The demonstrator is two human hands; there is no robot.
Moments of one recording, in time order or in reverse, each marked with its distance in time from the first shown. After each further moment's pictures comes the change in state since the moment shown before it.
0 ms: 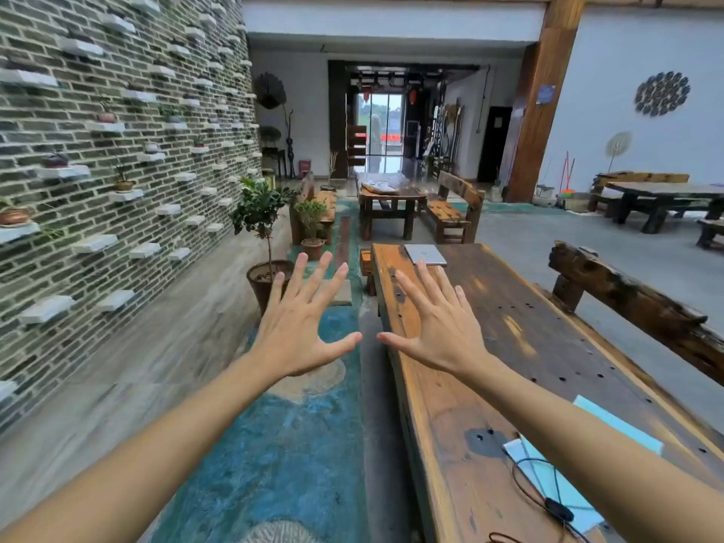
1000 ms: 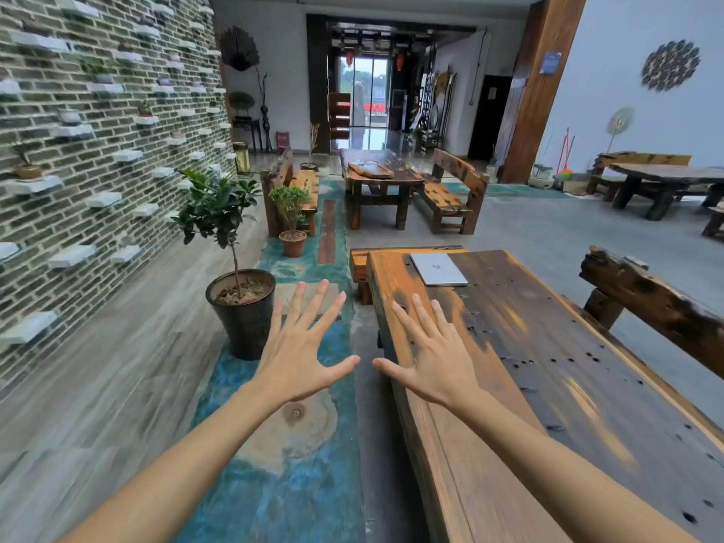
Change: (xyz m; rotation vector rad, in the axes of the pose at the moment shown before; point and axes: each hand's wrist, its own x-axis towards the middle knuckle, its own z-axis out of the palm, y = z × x) left_hand 0.327 -0.242 0.326 -0.136 -0.131 -0.041; right_hand 0.395 0.123 0.279 0.071 -0.145 0.128
